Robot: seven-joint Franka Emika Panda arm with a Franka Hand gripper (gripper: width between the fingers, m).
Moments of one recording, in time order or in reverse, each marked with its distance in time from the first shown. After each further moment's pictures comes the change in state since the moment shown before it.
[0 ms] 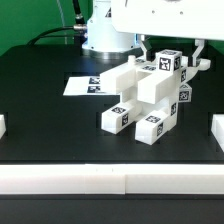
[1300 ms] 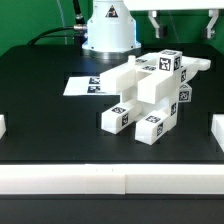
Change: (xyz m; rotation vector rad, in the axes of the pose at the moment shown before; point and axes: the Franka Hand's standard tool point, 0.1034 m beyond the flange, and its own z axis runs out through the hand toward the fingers) arm -0.065 -0.005 -0.027 0.043 -0.010 0.001
